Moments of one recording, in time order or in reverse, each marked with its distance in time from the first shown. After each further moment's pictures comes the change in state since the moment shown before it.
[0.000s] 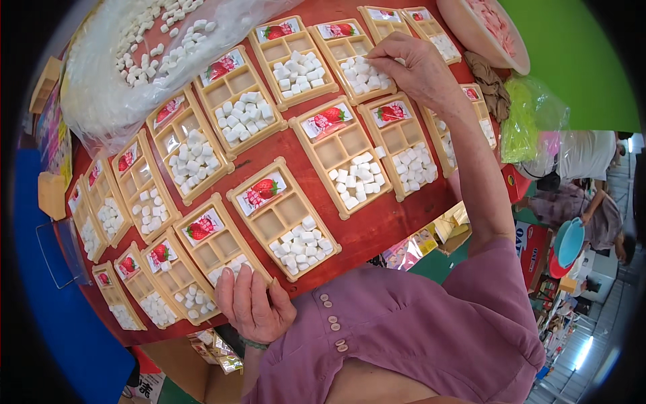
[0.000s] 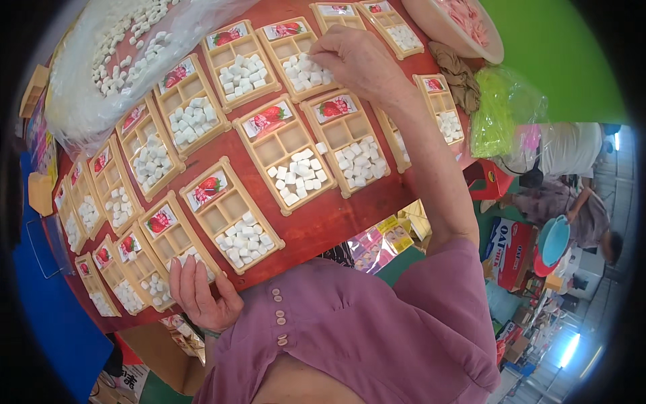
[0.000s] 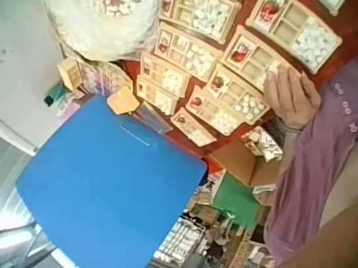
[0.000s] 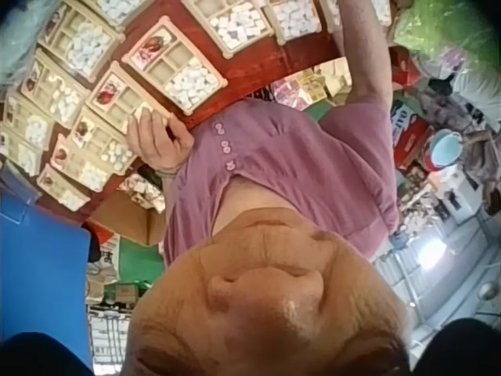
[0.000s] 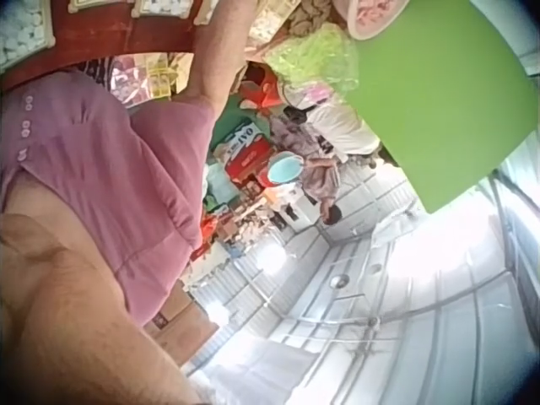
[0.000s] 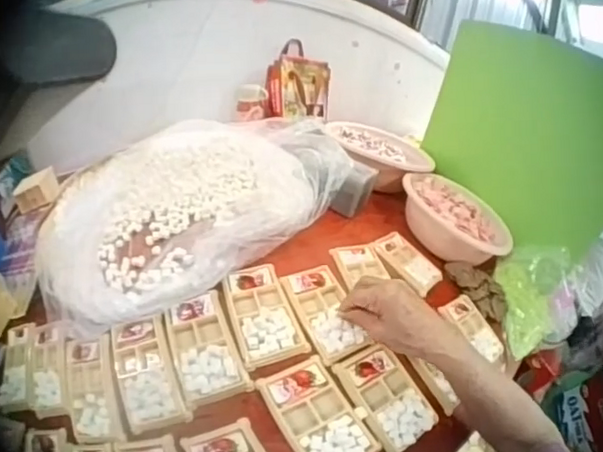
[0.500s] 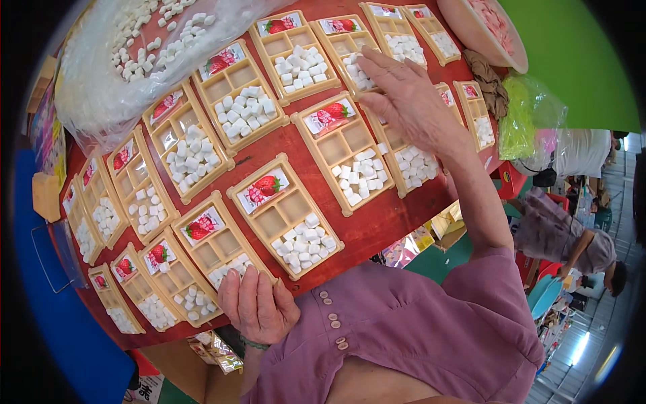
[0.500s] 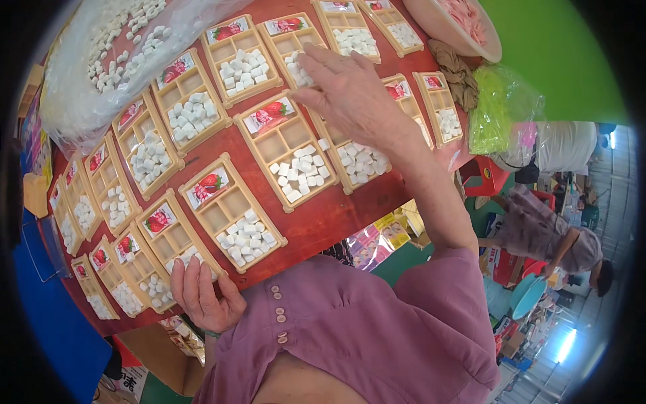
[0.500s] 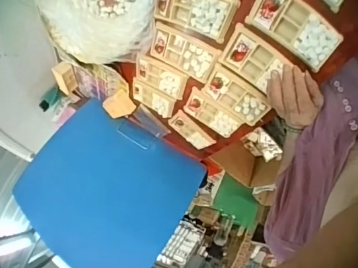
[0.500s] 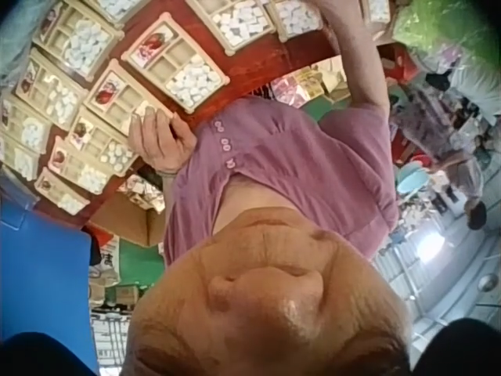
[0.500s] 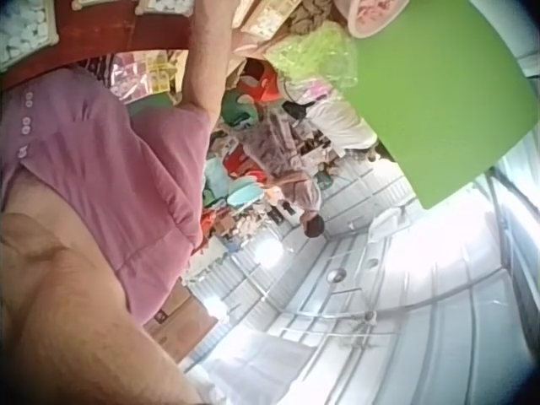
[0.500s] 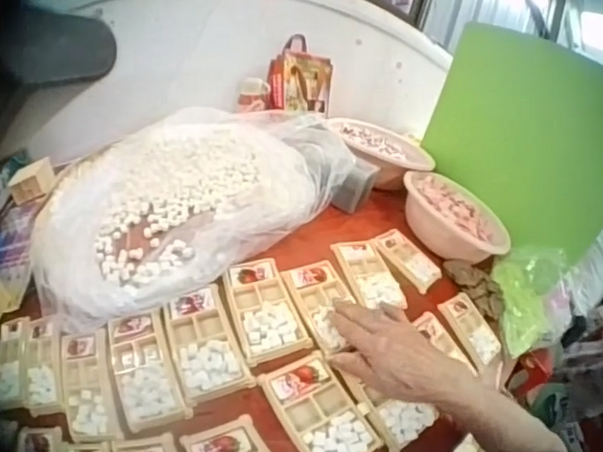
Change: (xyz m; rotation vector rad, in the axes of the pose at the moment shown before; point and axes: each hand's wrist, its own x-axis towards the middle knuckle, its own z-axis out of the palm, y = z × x) left_hand 0.001 -0.002 0.002 -0.035 0.023 0.032; right_hand -0.036 -0.037 0.015 -0.379 -0.096 -0.072
